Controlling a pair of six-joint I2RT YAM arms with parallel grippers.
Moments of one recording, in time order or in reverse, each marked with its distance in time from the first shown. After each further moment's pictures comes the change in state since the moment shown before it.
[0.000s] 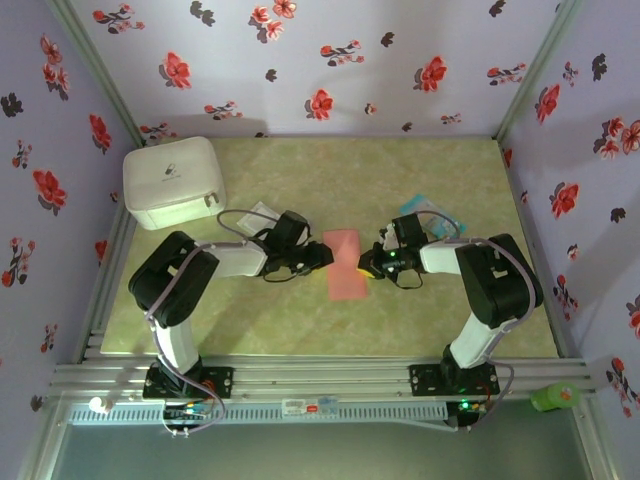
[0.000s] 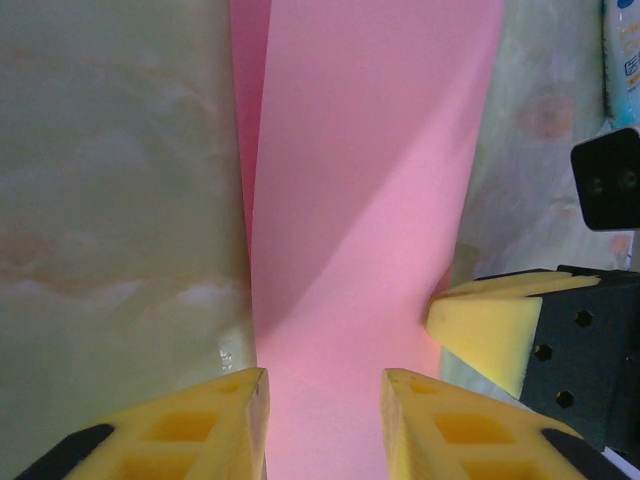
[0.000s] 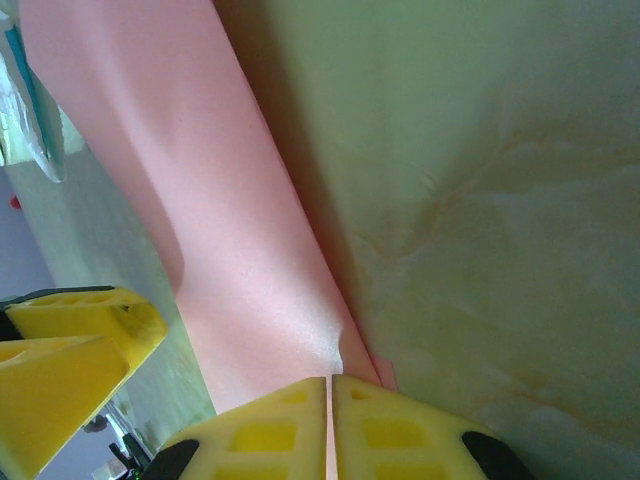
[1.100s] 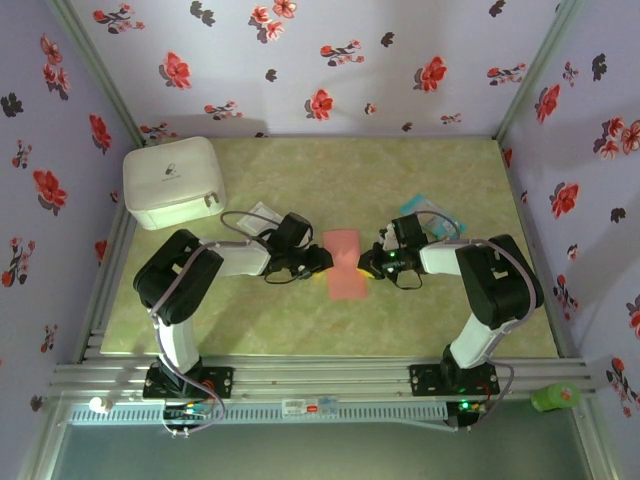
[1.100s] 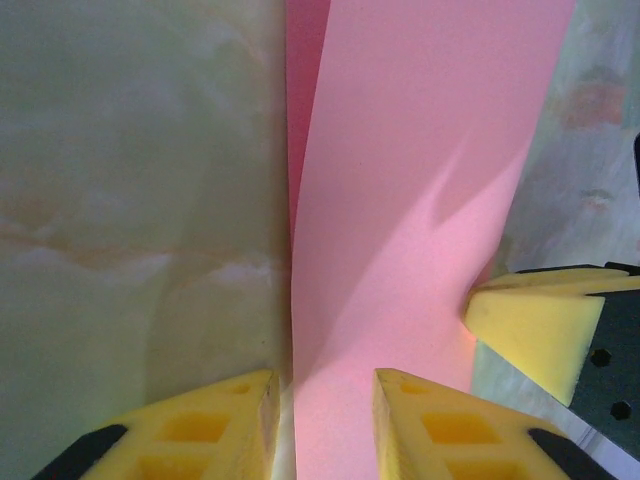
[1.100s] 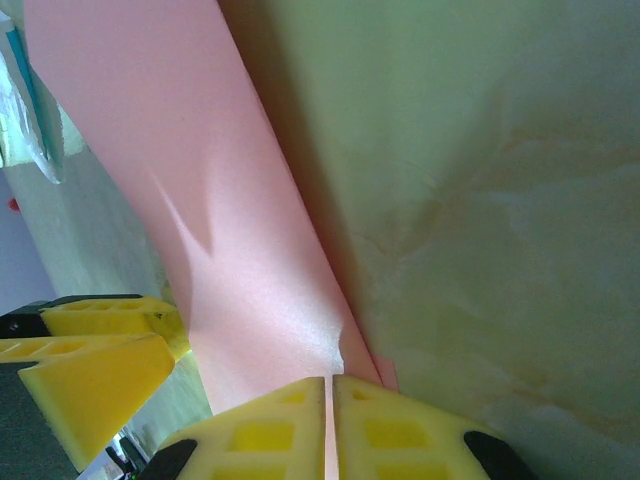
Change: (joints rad) left arm -0.011 0.028 0.021 -0.057 0.000 -0.011; right arm 0.000 -0.006 -0.007 0.008 0.011 0.002
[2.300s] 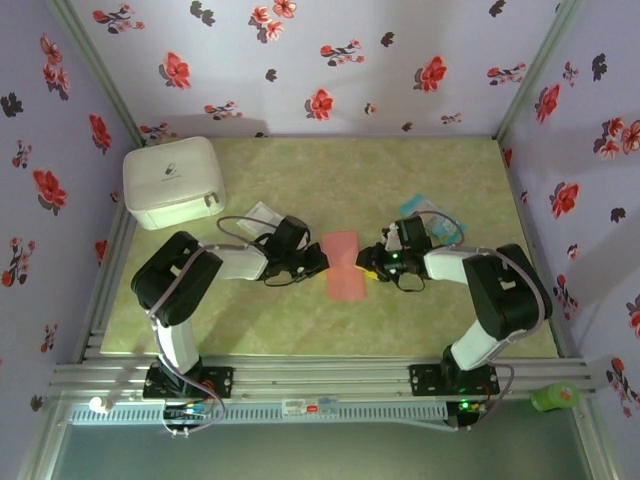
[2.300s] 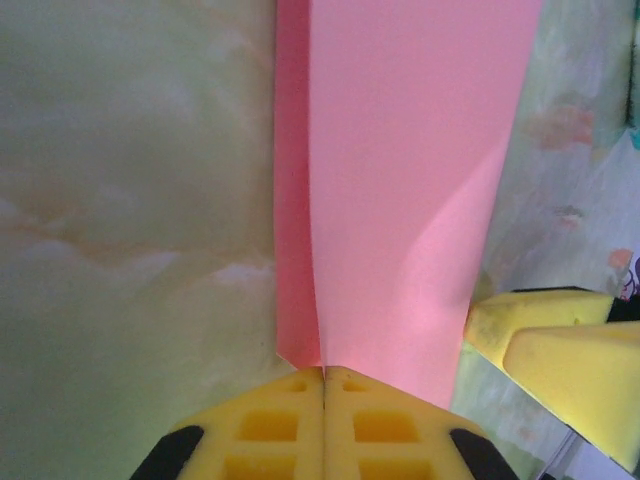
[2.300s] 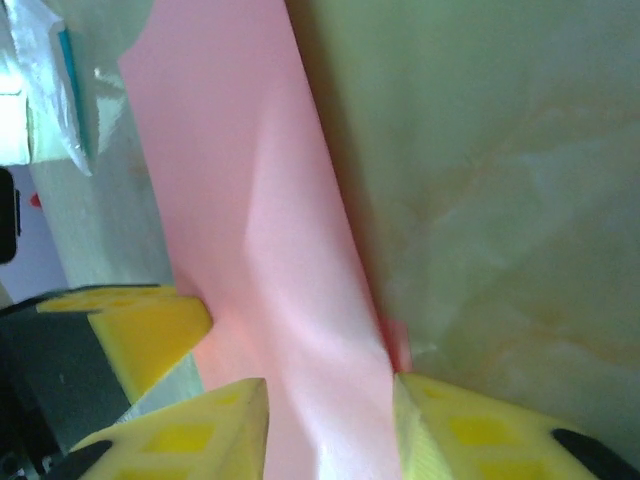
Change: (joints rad) left arm 0.000 -0.029 -0.067 0.106 -0.018 -0.060; right arm 0.003 -0.100 -0.058 0.037 0.002 0.007
